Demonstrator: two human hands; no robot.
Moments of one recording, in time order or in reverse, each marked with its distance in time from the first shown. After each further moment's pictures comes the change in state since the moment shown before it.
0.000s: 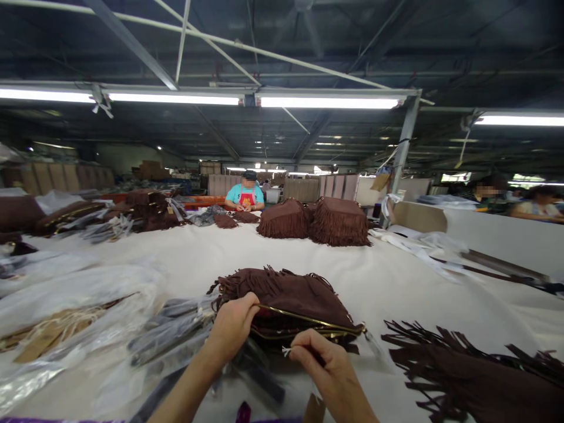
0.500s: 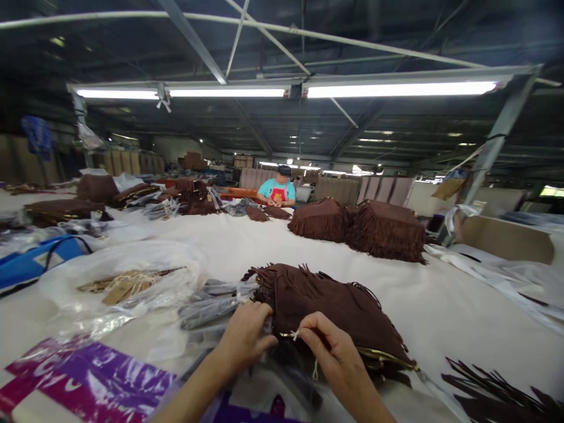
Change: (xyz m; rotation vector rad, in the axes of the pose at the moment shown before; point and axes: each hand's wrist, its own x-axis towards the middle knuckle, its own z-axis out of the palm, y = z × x) left_hand -0.050 -0.040 -0.008 0.084 -0.058 -0.094; right_hand 0.040 -0.020 0.038 0.017 -0.179 -0.116
